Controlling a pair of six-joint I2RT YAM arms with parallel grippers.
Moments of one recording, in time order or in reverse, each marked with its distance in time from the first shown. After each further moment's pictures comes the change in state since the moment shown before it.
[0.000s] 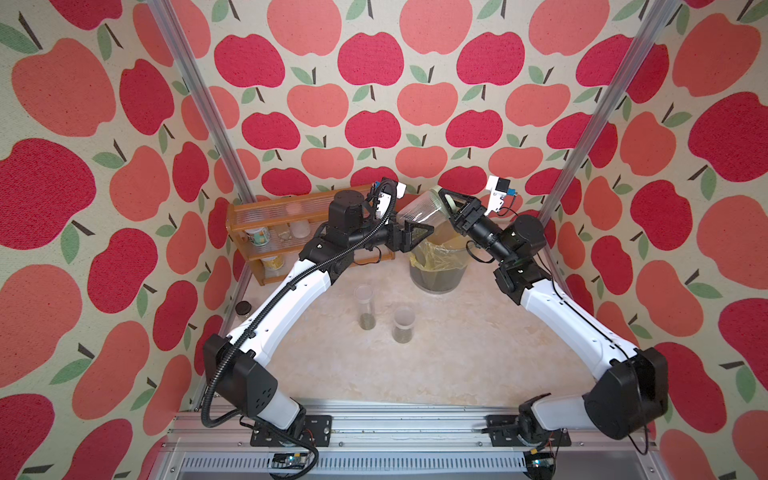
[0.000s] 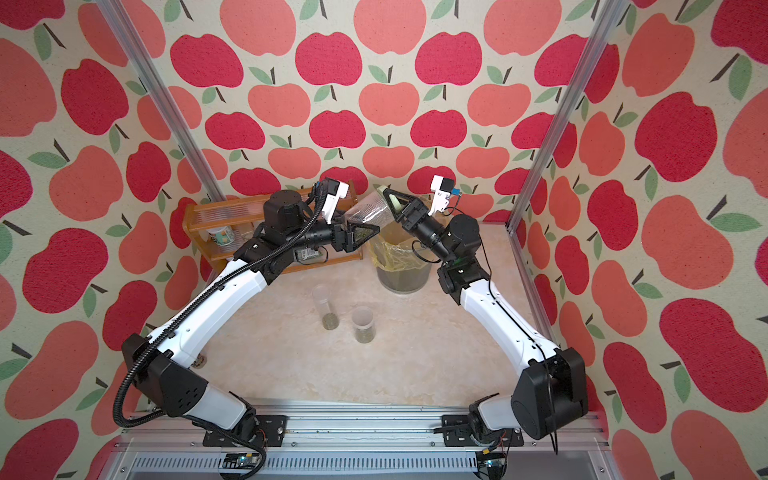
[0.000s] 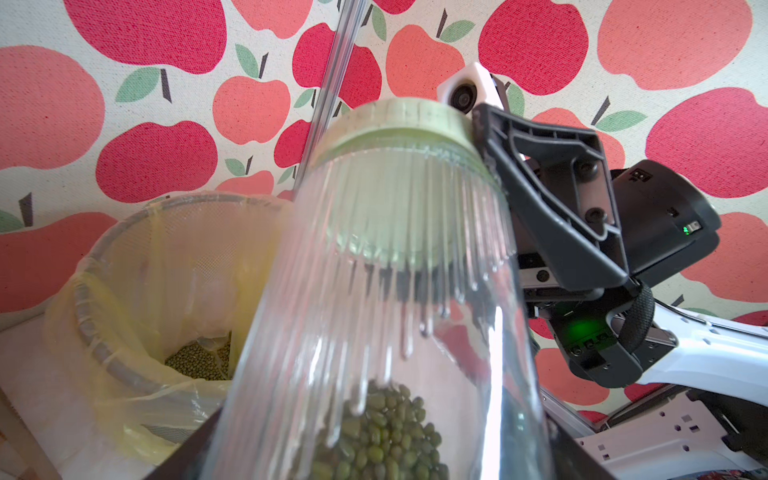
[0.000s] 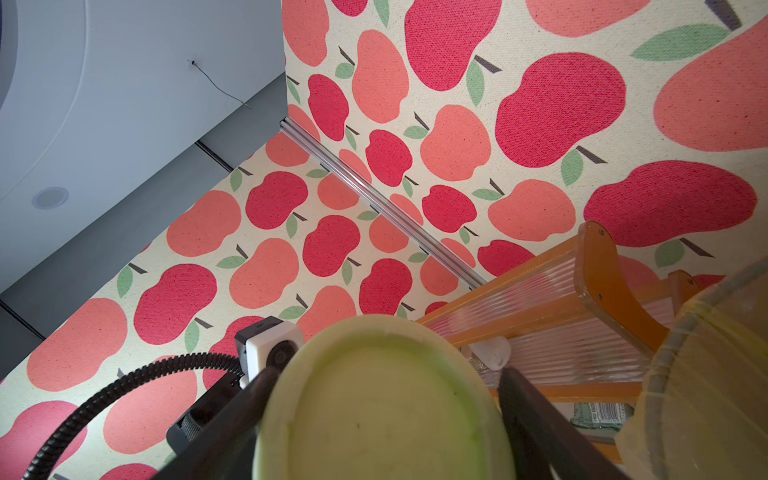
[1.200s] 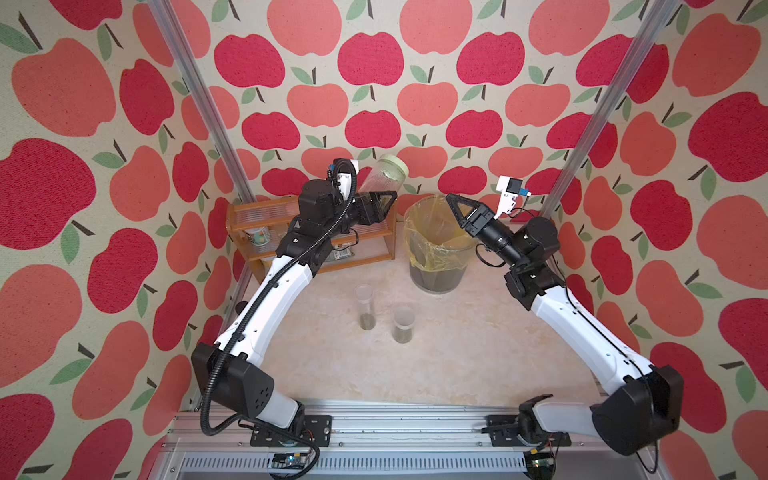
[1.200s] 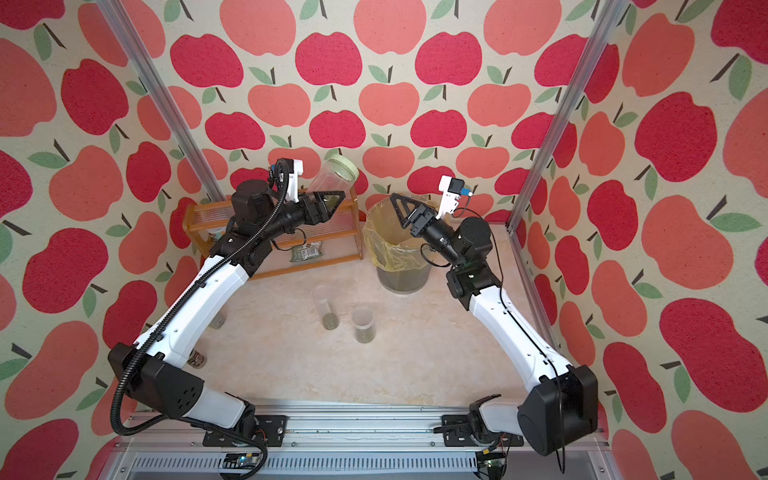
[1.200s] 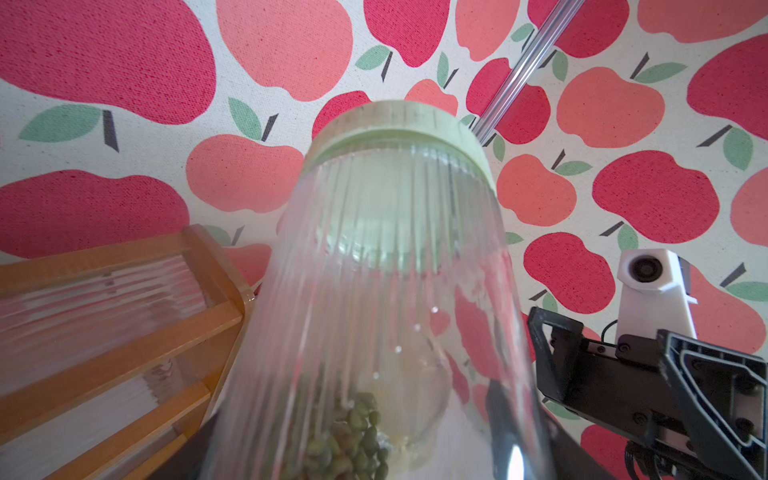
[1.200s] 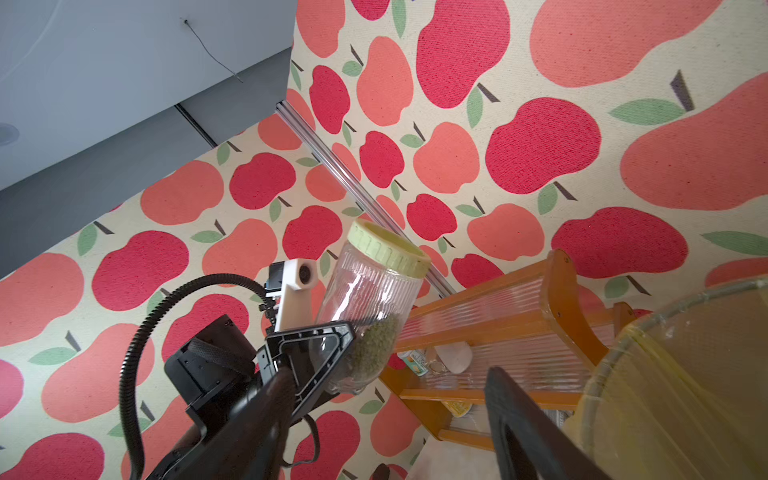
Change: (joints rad) left arm 0.144 -0.031 0.003 0.053 -0.204 -0.135; right arm -0.042 -0.093 -0.031 -0.114 -0.010 -0.157
